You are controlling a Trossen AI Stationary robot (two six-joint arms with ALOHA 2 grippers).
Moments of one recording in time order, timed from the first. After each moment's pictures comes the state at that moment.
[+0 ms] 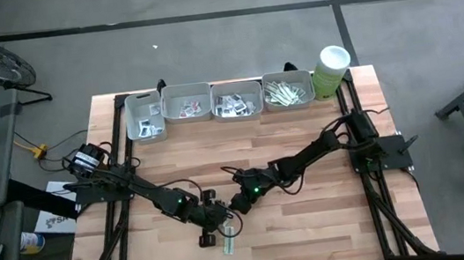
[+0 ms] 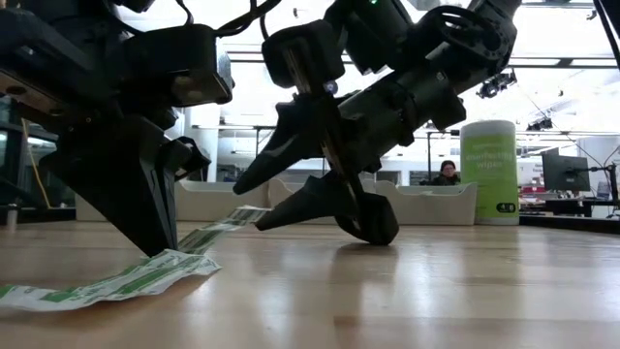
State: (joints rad) left arm -0.50 1.84 0.88 -0.15 -0.09 -0.45; right arm 0.20 2.07 1.05 0.41 -0.17 1.14
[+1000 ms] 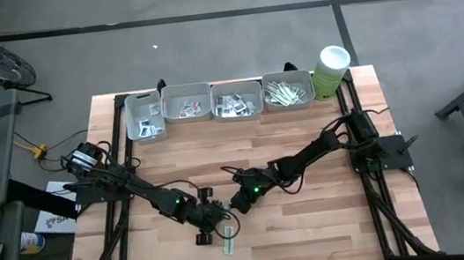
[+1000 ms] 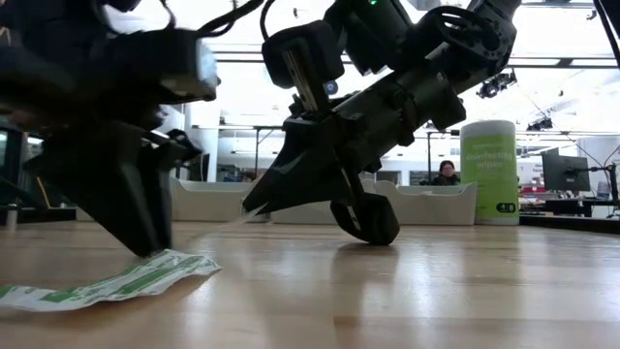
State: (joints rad) left arm -0.50 1.78 0.88 -0.20 -0.17 -0.40; right arm 0.20 2.08 1.05 0.40 -0.16 1.14
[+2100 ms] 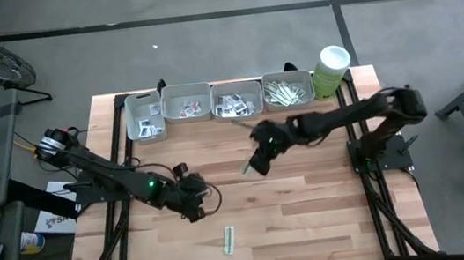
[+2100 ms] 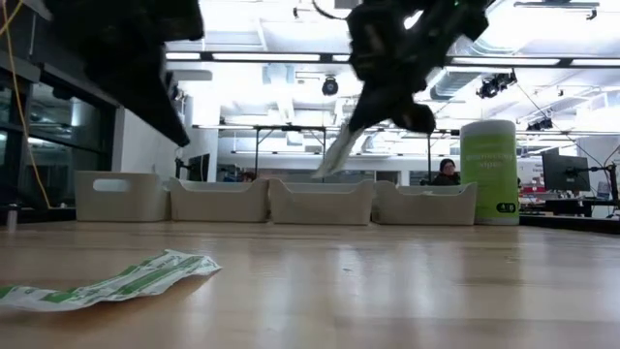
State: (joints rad) left arm -0.47 1.42 0.88 -0.52 -0.49 -0.63; right arm -0.04 1.59 1.04 -0.28 -0.11 0.72
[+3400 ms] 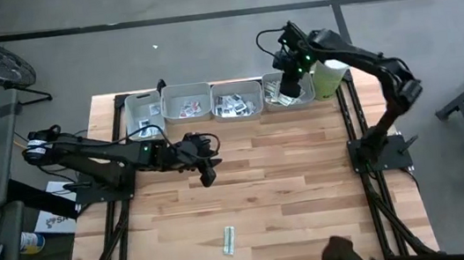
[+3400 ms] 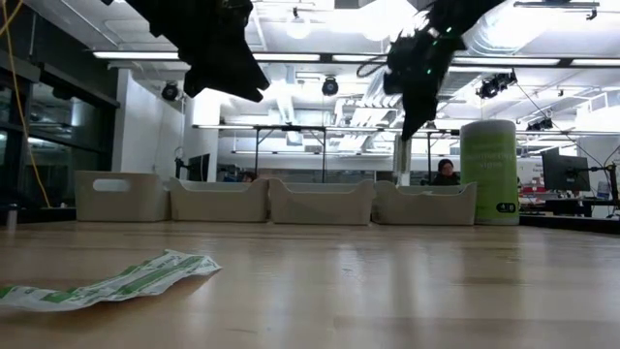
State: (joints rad) left arm -0.12 1.28 0.88 -0.23 -0.30 -0.50; right arm -0.82 1.64 1.47 -1.01 -0.24 -0.38
